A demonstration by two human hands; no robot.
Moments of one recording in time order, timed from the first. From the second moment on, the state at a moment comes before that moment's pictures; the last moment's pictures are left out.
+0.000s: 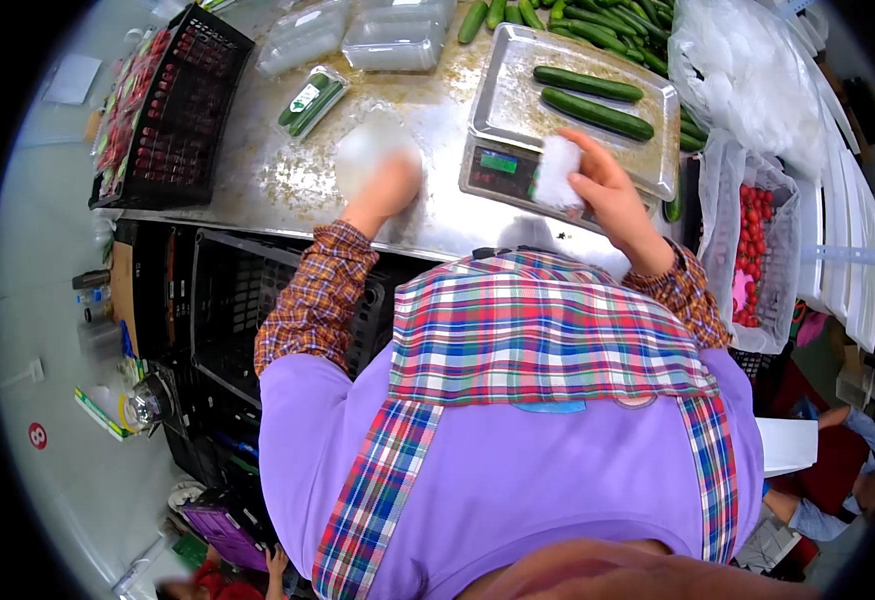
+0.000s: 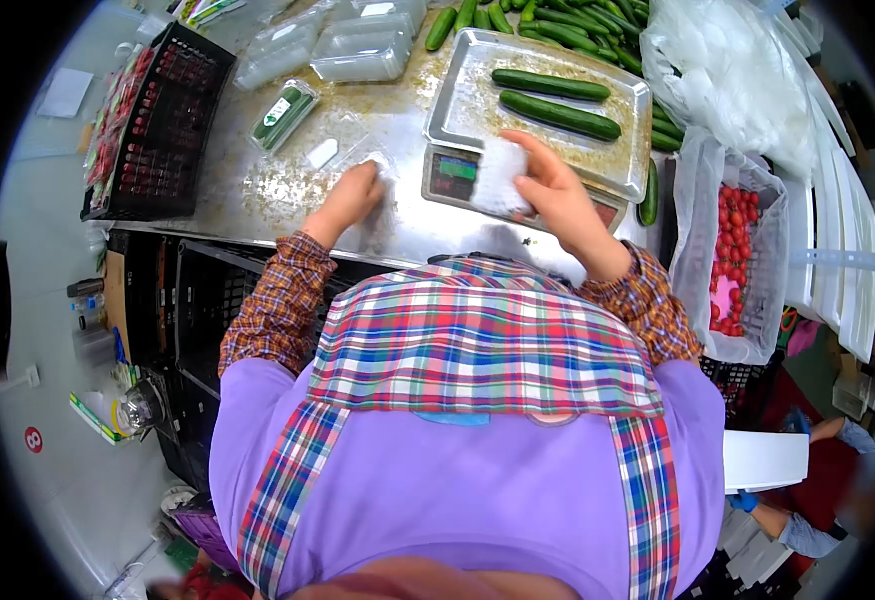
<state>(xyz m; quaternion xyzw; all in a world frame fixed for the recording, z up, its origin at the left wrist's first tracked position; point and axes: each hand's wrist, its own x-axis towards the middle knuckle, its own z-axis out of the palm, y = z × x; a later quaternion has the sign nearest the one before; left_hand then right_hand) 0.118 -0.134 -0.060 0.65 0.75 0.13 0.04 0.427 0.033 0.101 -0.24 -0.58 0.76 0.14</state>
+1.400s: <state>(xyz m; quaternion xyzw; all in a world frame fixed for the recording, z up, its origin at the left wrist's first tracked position) 0.251 -0.088 0.072 0.34 0.54 0.58 0.50 0.401 0.050 0.067 -0.08 -0.45 0.88 0.11</state>
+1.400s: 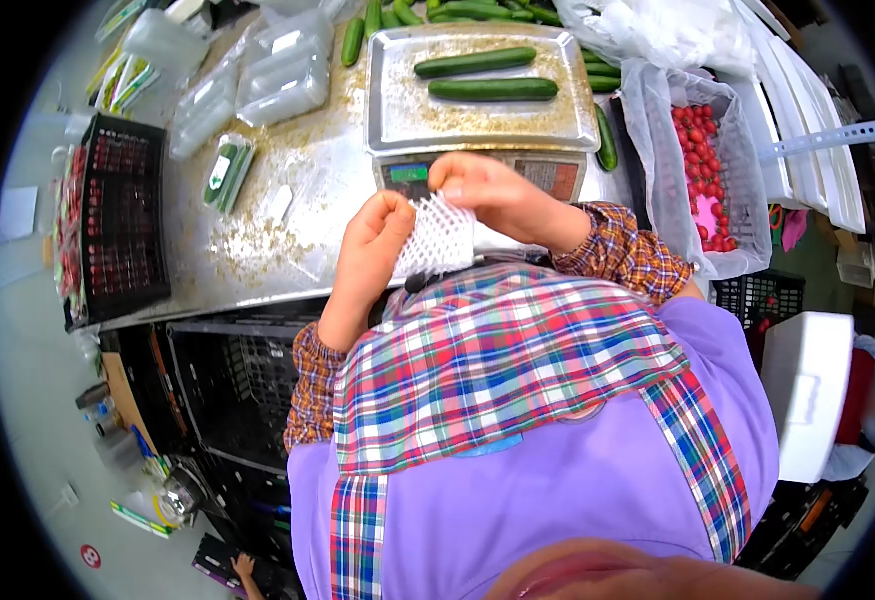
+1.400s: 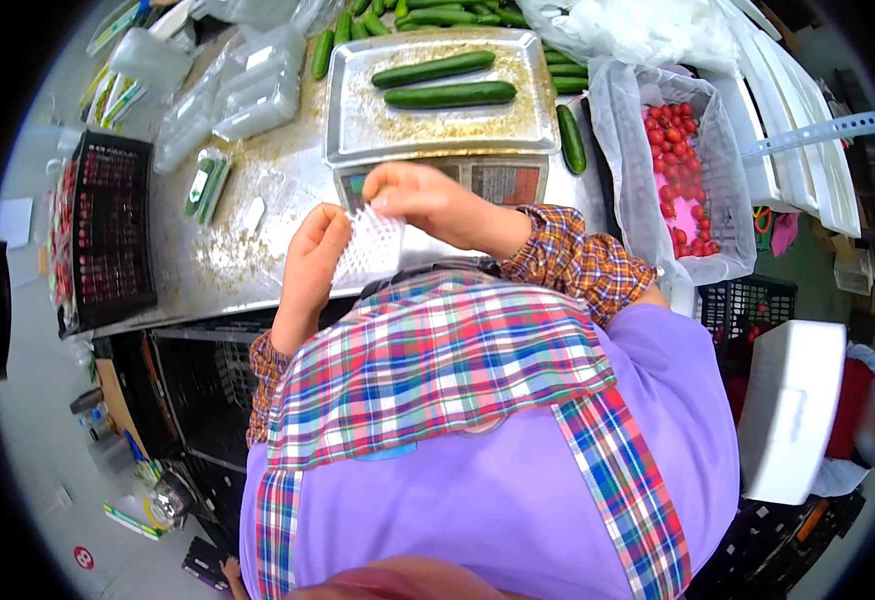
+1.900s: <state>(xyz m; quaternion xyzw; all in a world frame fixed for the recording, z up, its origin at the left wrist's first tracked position) 0.246 -0.028 0.146 0.61 0.52 0.23 0.56 0.418 0.094 0.081 0.06 -0.71 0.70 0.09</state>
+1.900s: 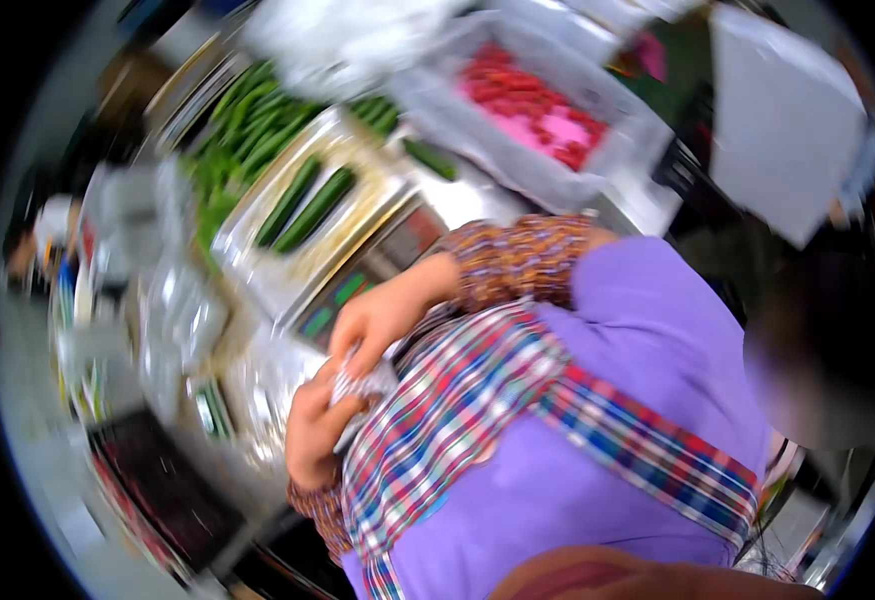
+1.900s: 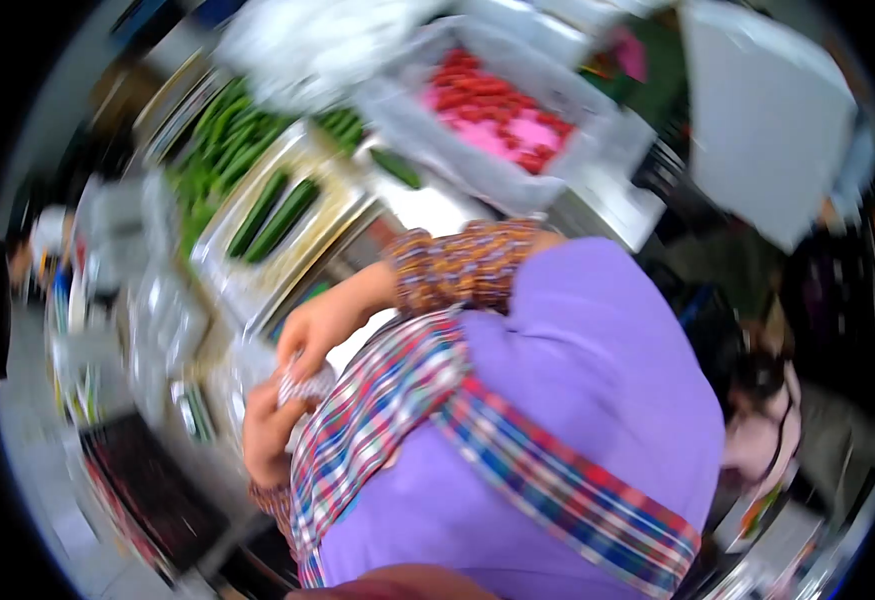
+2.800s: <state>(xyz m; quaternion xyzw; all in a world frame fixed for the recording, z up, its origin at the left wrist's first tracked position) 0.209 -0.012 0.099 0.14 0.22 0.71 0.65 0.371 0.087 0.091 0.04 -0.08 0.95 0.31</state>
